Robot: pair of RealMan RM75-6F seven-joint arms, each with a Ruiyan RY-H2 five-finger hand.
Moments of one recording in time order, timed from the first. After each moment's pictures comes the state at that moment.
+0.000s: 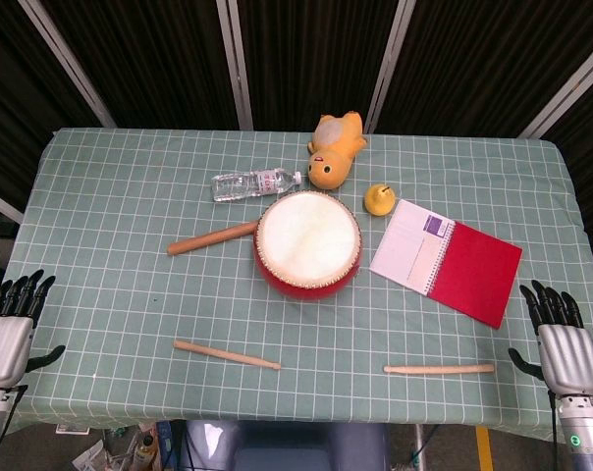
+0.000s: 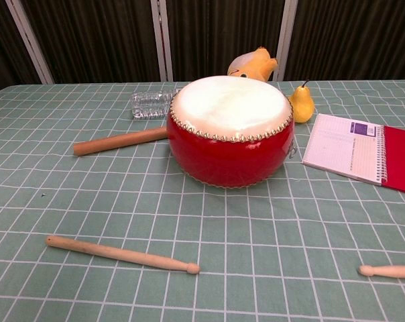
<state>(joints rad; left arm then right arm) -0.09 -1.16 -0.03 -1.66 1.48 1.47 0.23 0.09 -1.11 0.06 -1.65 -1.42 1.41 -0.15</state>
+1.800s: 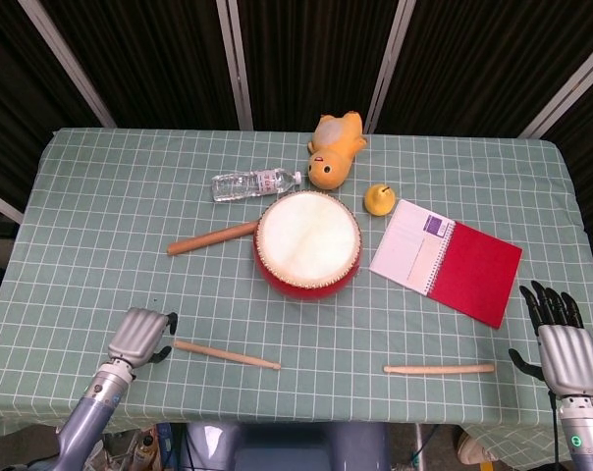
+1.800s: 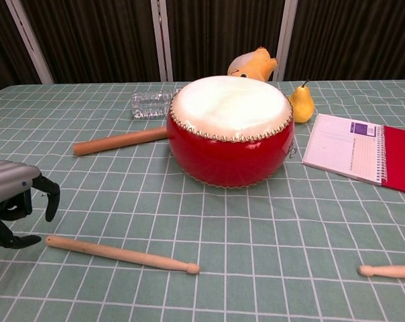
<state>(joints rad) -0.39 -1.45 -0.06 -1.79 1.13 1.08 0.72 0.09 -1.11 0.05 -1.65 -1.42 1.40 -0.14</state>
